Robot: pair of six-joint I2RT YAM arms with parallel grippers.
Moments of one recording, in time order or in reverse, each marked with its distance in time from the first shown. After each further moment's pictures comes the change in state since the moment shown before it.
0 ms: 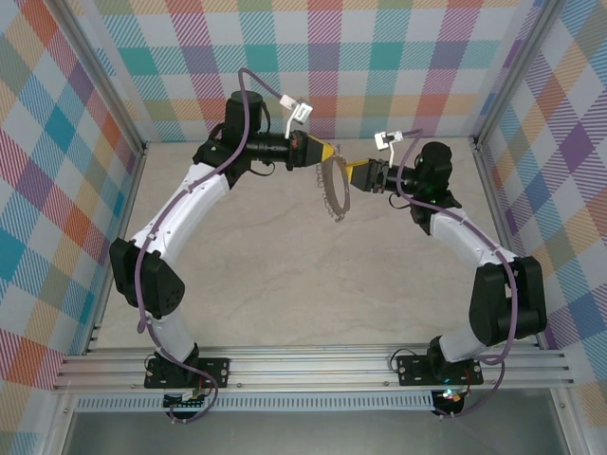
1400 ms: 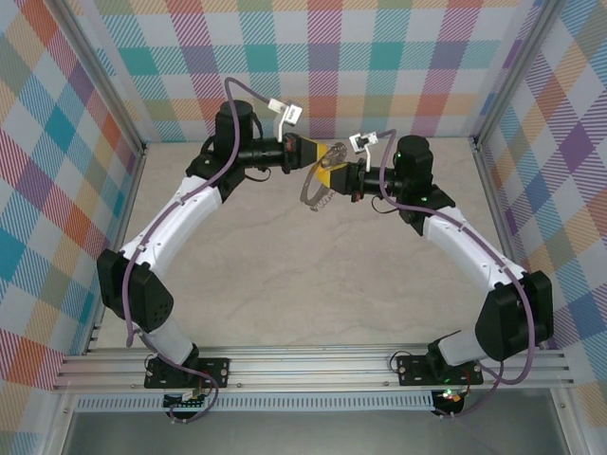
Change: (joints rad) left arm 0.000 -0.118 -0.190 0.189 -0.116 -0.143; right arm 0.169 -0.064 0.136 -0.396 0.165 -0.278
